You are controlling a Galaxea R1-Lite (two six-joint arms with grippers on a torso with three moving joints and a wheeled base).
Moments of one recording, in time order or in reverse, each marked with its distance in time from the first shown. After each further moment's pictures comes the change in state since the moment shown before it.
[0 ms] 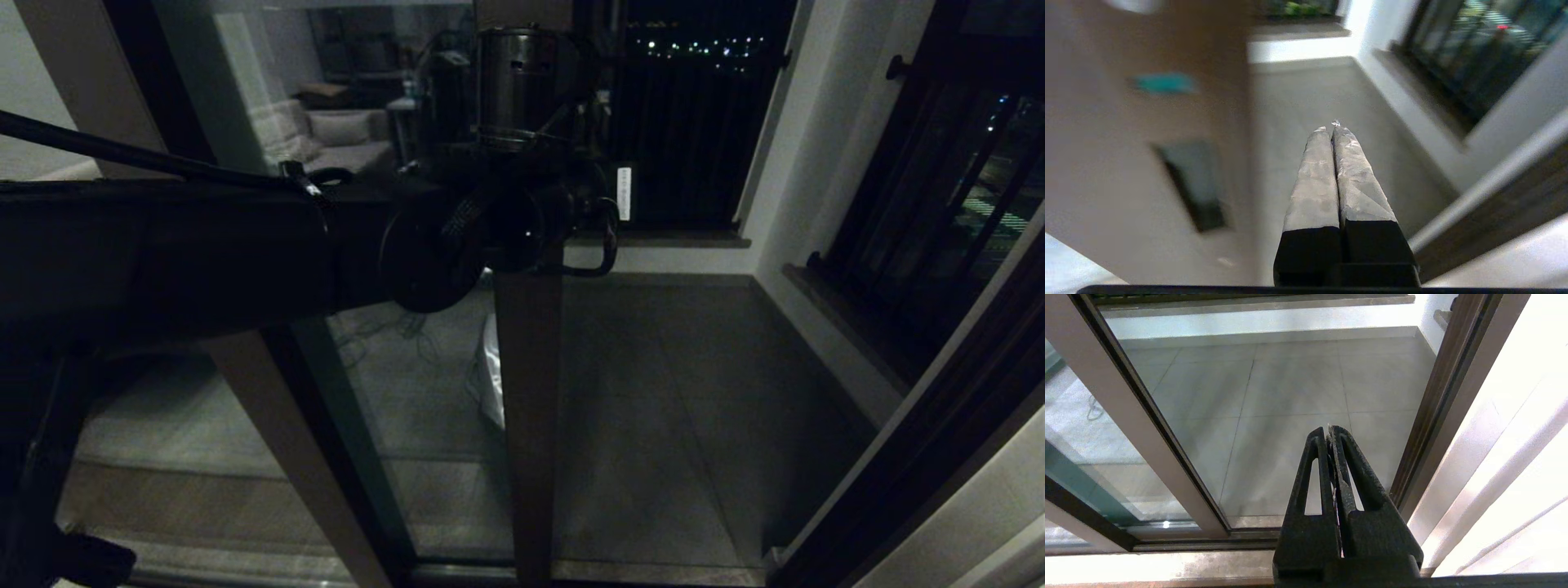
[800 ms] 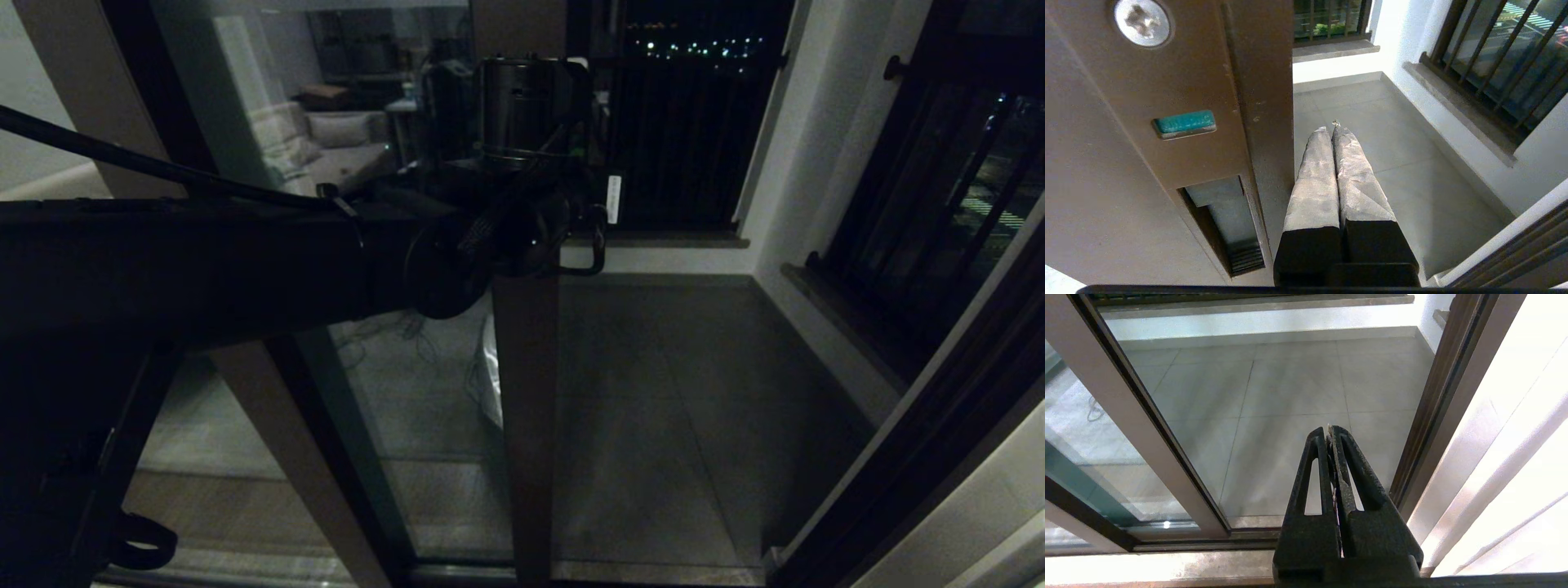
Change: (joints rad) left arm 0.060 0.042 -0.011 -0.065 0.054 0.084; right arm 0.000 0.000 0.000 0.000 0.000 0.000
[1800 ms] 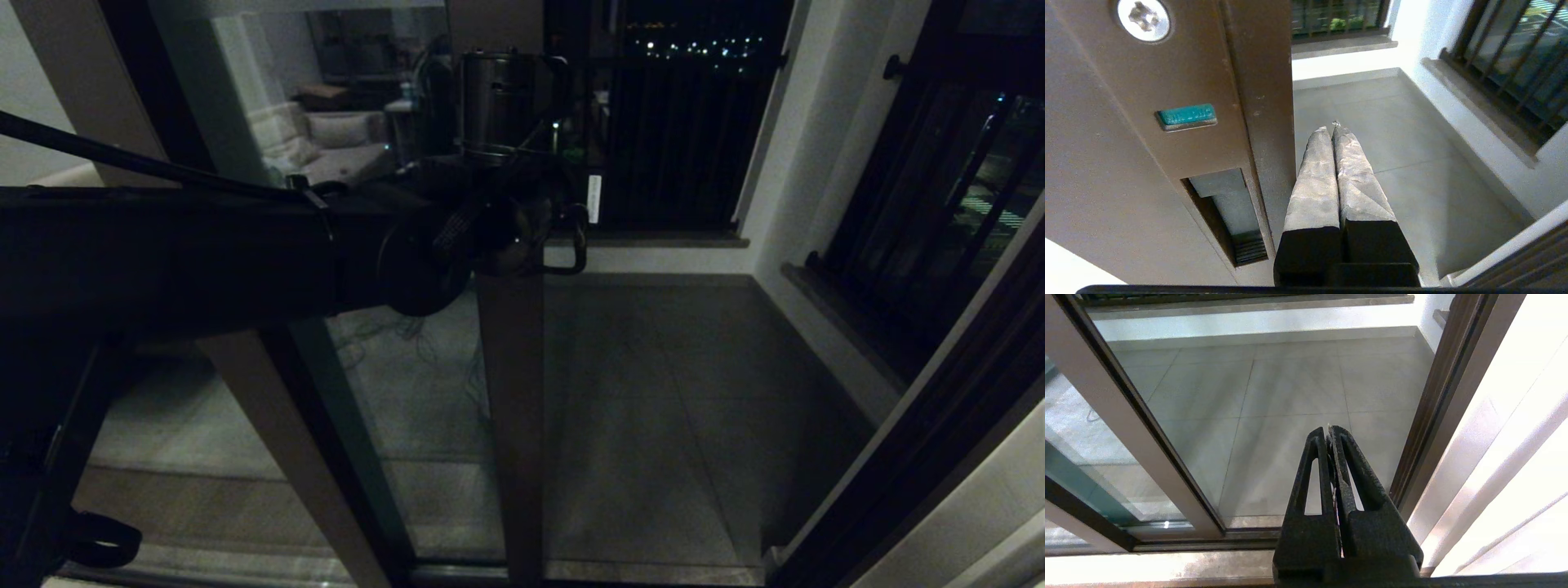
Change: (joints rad) left arm 0.027 -0.047 0.060 0.006 0.043 0.000; right arm 0.000 0.000 0.000 0.000 0.000 0.000
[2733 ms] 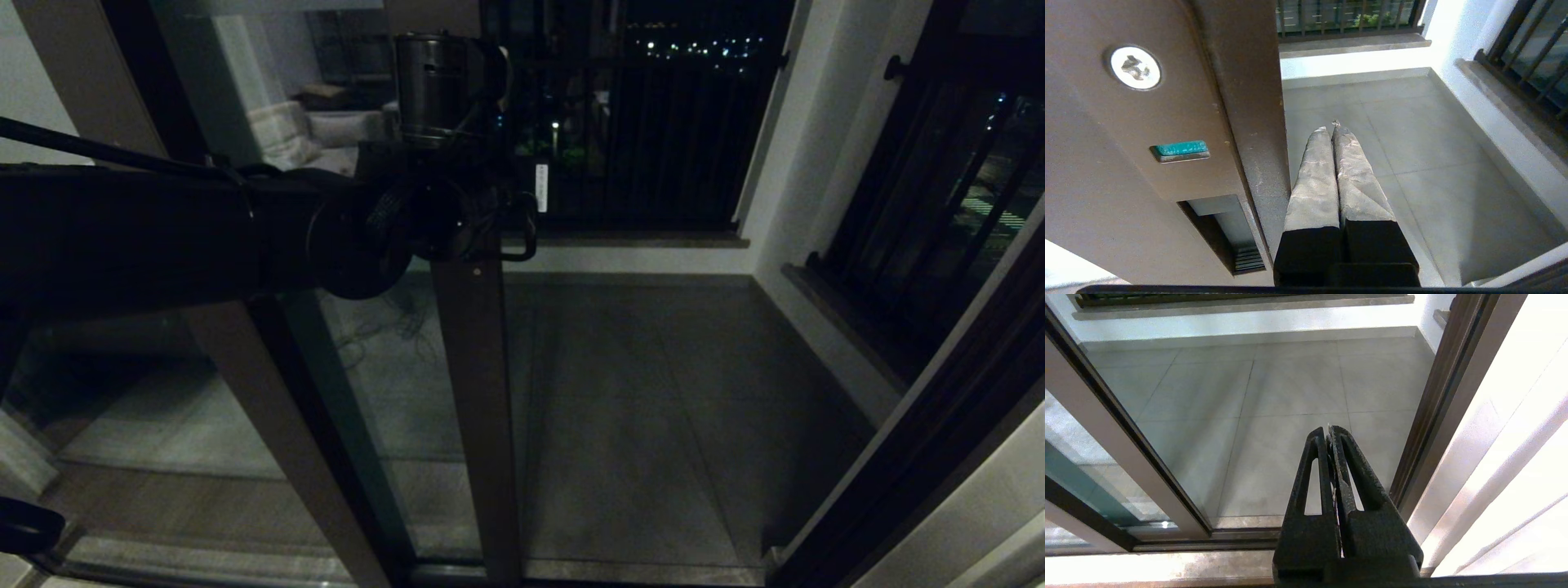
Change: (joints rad) left arm 0.067 -0.081 0.097 -0.002 -0.003 0.001; right arm 0.000 0.000 0.000 0.000 0.000 0.000
